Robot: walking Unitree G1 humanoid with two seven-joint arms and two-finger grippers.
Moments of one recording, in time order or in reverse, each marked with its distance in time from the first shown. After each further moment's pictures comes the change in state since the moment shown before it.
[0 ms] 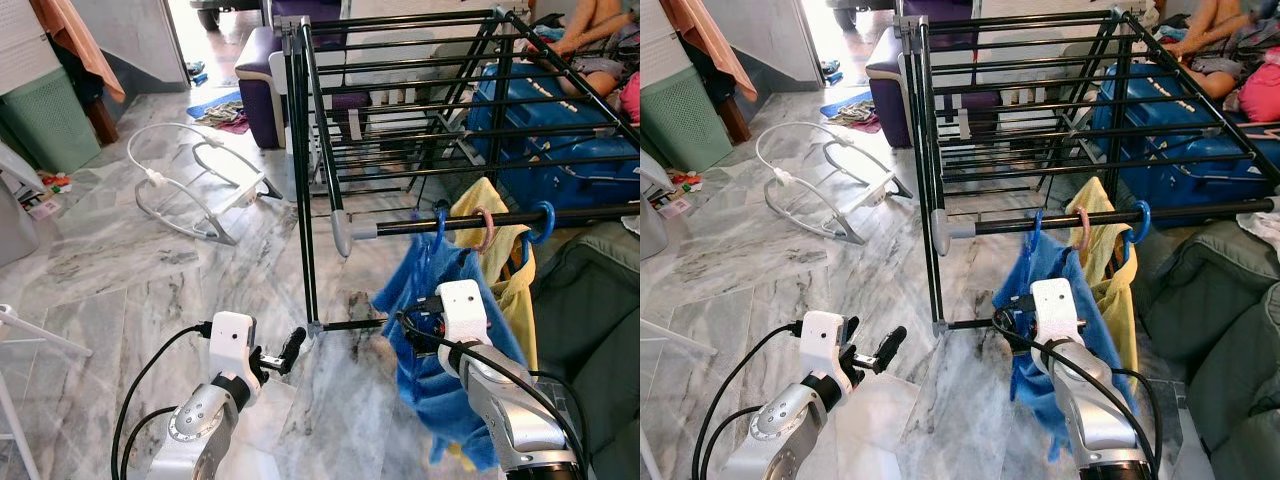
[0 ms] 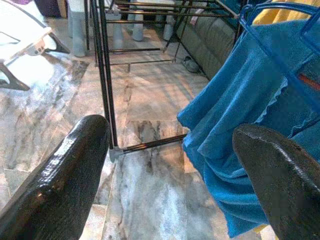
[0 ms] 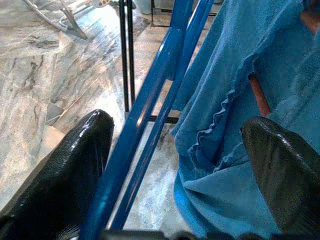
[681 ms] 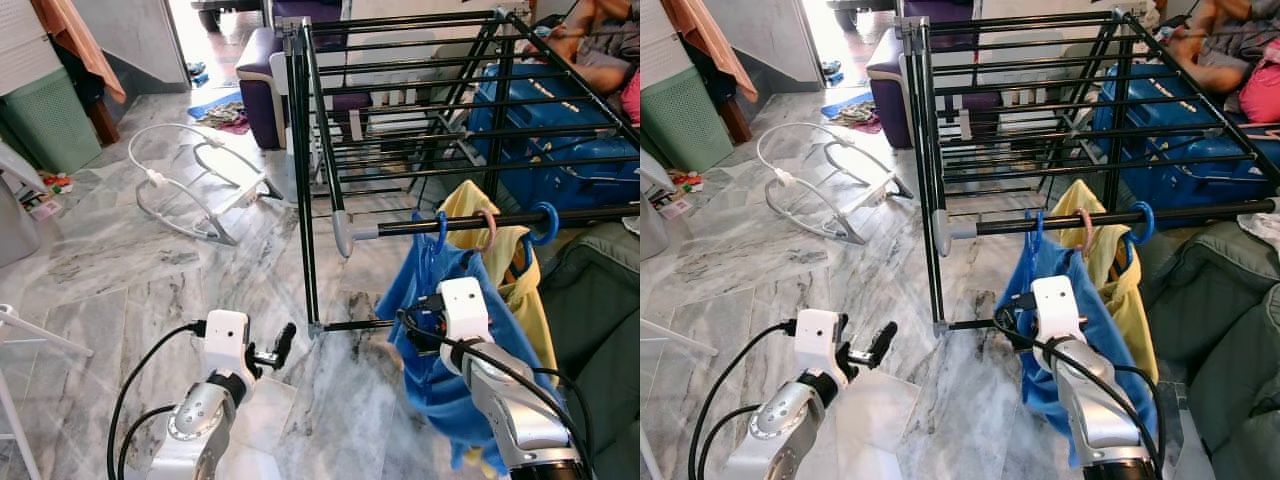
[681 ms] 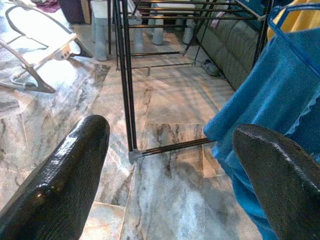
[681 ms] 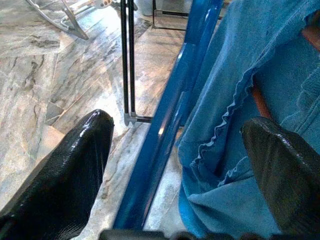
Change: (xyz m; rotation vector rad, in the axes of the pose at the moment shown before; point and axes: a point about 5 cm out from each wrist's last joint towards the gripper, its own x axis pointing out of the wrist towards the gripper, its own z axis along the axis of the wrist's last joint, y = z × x) left arm 0.001 0.005 0.002 0.028 -0.010 0.079; right arm 0.000 -0.003 0.003 -0.015 -0.005 0.006
